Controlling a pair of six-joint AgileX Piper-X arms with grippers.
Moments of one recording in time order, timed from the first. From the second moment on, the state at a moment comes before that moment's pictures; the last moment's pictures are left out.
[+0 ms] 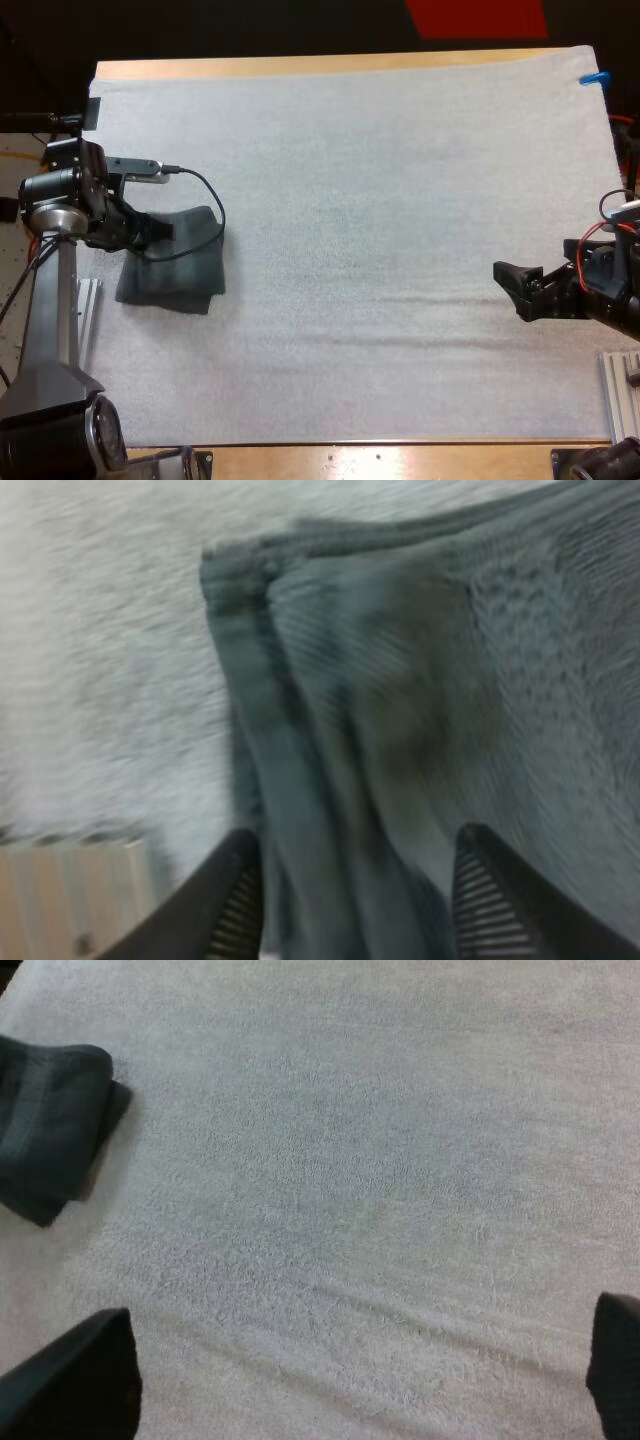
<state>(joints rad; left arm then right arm) 0.22 1.52 -1.20 1.09 -0.02 -1.48 0.43 0.81 -1.19 1.19 -0.14 -1.65</state>
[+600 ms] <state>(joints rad) 0.05 1.31 -1.25 1.08 -0.09 -1.49 0.43 0.81 -1.19 1.10 -0.18 -1.65</state>
